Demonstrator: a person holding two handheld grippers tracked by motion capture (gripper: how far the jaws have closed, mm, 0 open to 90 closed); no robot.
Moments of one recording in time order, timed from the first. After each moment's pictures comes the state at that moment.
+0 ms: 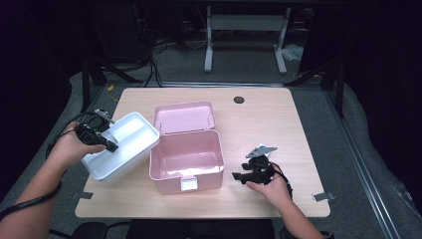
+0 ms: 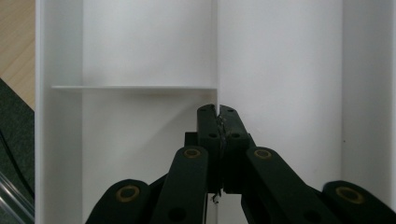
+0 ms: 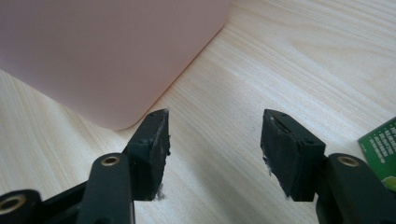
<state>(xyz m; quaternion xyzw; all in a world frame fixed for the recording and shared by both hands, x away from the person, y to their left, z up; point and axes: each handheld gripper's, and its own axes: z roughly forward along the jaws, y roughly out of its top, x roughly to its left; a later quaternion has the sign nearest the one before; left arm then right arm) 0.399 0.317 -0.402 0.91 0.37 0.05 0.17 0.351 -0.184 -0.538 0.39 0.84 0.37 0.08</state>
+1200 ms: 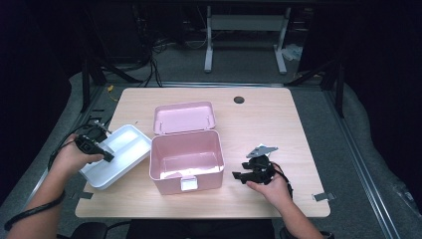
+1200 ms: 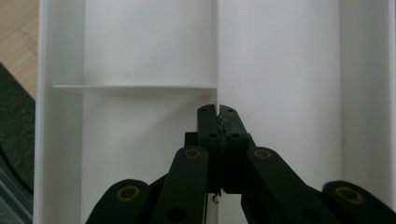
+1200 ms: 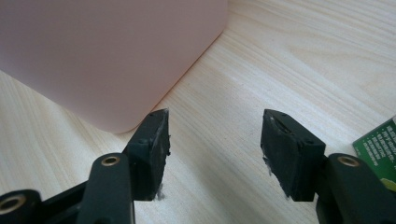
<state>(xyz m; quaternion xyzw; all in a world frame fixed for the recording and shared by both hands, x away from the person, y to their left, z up) 0.404 0.336 -0.460 0.90 0.42 0.02 0.15 0.350 -0.184 -0.535 0.39 0.84 0.38 0.08</state>
